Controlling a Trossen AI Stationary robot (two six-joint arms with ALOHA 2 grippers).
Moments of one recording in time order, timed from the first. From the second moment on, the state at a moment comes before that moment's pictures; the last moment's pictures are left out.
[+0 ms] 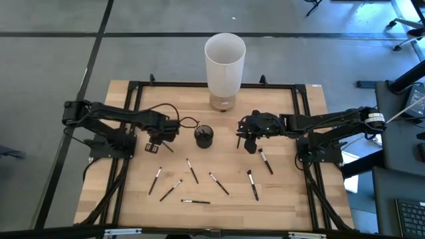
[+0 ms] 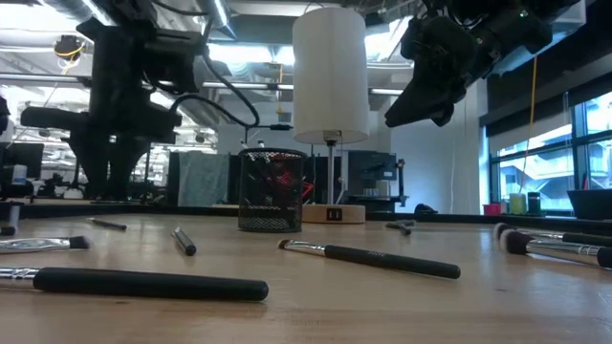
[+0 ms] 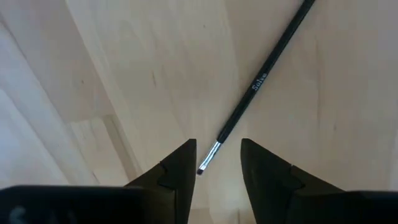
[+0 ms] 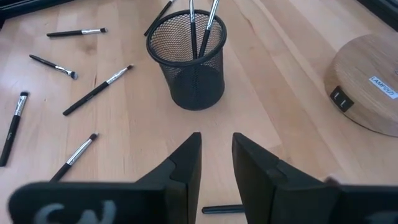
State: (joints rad) left arm 0.13 1.35 0.74 -0.97 -0.14 0.36; right arm -0.04 1.17 0.69 -0.11 0.10 0.24
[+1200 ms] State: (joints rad) left arm 0.12 1.59 0.74 -0.94 -0.16 0.30; right arm -0.04 1.17 0.69 -0.14 0.10 0.24
